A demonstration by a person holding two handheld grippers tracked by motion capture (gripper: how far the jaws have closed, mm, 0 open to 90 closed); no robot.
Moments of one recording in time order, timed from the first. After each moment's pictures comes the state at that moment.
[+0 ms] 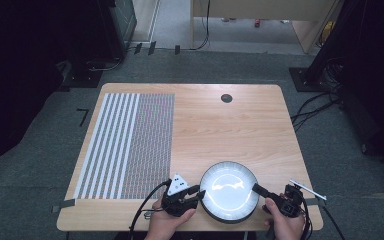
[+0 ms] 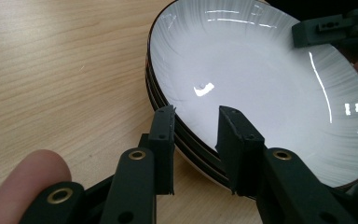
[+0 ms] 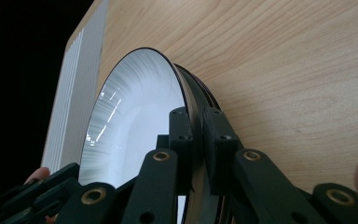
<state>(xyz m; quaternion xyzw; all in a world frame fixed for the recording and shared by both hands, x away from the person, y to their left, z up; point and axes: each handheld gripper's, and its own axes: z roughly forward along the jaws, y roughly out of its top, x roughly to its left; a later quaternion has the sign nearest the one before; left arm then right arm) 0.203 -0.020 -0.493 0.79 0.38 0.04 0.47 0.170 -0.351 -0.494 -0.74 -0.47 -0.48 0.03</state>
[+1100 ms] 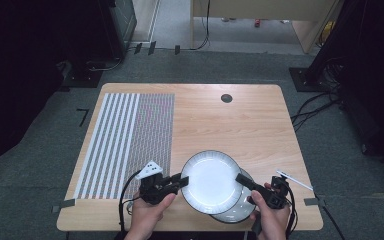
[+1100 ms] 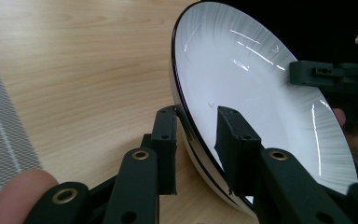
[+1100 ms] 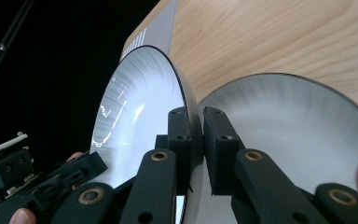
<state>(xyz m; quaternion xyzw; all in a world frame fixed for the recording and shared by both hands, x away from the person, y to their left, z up) 0.226 0.038 -0.457 0.73 0.44 0.00 0.52 0.186 -0.307 -0.462 -0.68 -0.48 -0.54 0.05</state>
